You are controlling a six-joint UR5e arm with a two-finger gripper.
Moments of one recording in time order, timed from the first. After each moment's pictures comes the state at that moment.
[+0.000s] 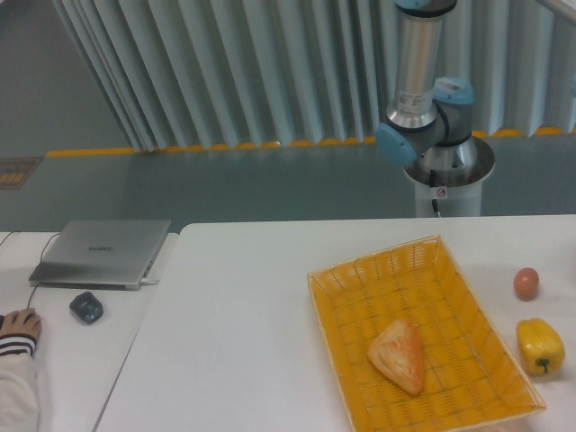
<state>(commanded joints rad) 2.93 -1.76 -1.74 -1.28 1.48 1.57</state>
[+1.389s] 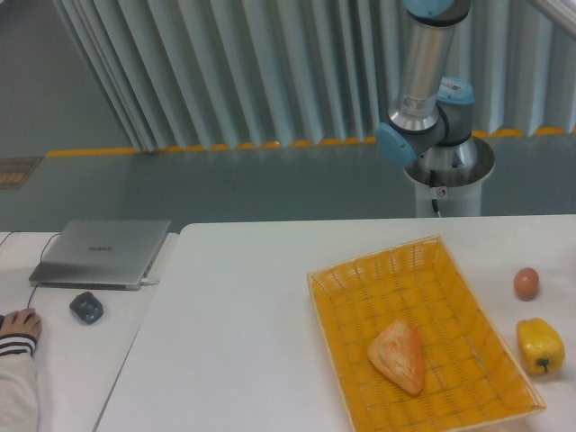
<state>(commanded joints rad) 2.92 -1.87 -1.75 -1.18 1.49 1.59</state>
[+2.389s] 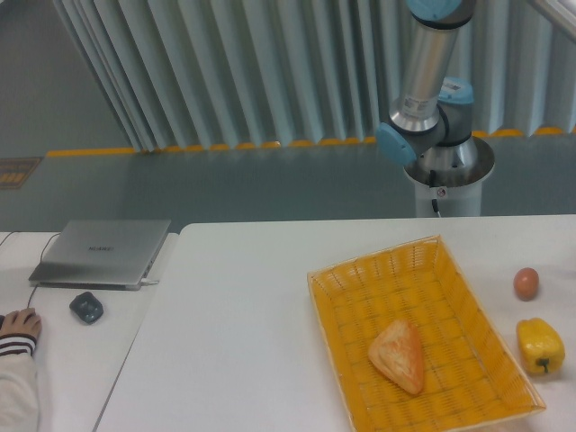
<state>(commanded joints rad) 2.93 -1.87 -1.74 -1.18 1.49 1.67</state>
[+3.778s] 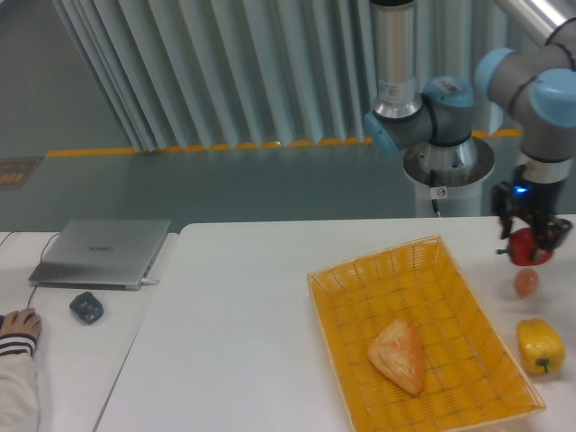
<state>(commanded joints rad) 2.42 -1.65 -1.71 -1.34 1.47 1.11</state>
